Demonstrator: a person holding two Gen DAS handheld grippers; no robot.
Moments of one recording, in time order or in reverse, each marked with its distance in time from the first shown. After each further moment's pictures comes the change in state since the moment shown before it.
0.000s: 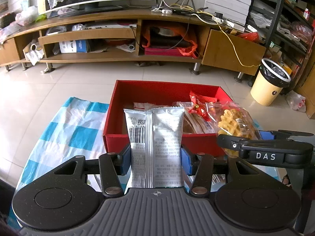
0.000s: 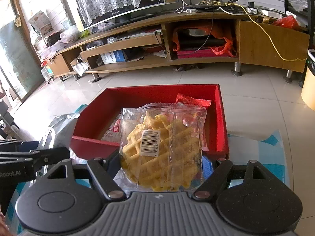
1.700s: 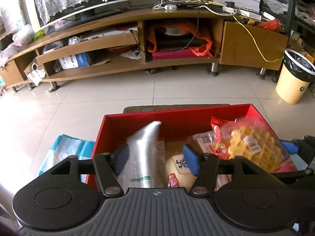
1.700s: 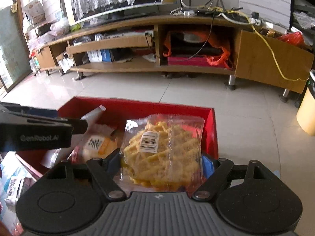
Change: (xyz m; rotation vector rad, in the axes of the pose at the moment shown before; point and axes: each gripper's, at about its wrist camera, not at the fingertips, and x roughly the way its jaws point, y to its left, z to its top) left arm 0.103 -0.030 0.066 0.088 -0.006 0.155; right arm 0.073 -0.015 0.034 -0.097 -0.012 -0.097
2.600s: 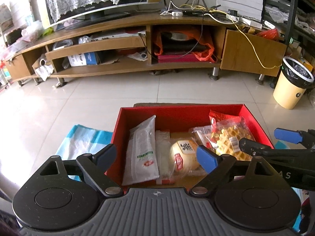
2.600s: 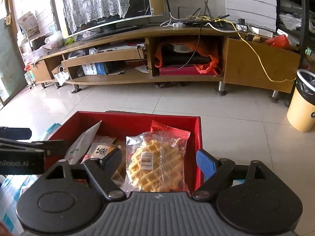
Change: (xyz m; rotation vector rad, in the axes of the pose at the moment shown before) left arm -0.051 0.014 -0.014 -0.042 -0.008 -0.002; right arm -0.047 -0.001 0.005 0.050 -0.064 -0.033
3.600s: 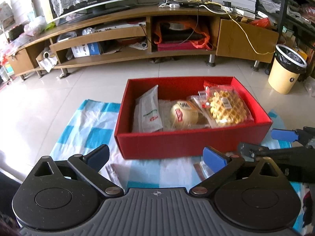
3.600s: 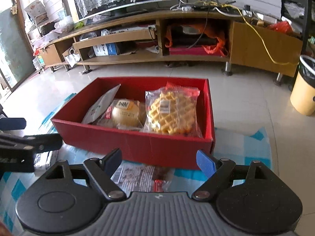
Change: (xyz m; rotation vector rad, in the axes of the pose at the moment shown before) left arm -0.047 0.008 -0.060 0.023 0.039 -0.004; right arm -0.036 0.011 -0.056 -0.008 0.106 0.048
